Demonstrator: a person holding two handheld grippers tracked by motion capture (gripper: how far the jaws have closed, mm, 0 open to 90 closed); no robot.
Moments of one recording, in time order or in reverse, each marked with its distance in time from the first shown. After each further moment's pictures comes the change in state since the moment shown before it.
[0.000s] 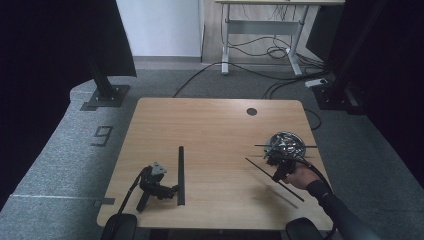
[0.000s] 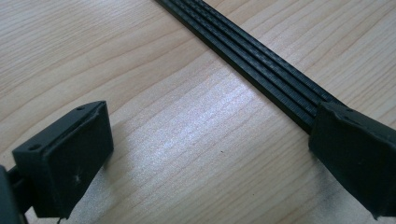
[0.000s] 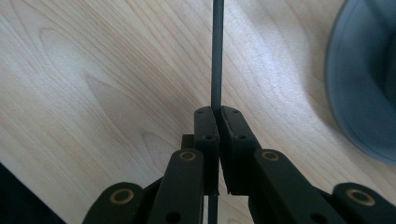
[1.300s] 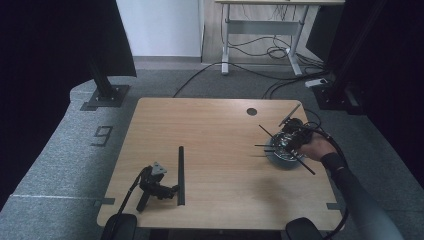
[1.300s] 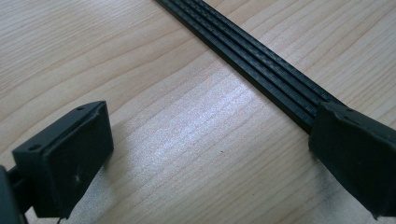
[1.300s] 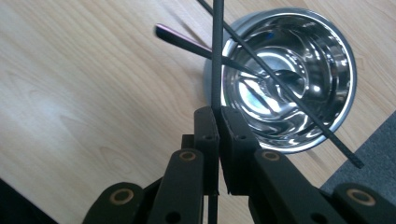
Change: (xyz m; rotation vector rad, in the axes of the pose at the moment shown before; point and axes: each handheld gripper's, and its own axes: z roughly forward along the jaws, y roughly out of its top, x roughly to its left) left arm 0.000 0.000 0.000 -0.003 0.001 -0.003; right arm -0.057 0.016 -0.083 -0.100 -0.097 0.106
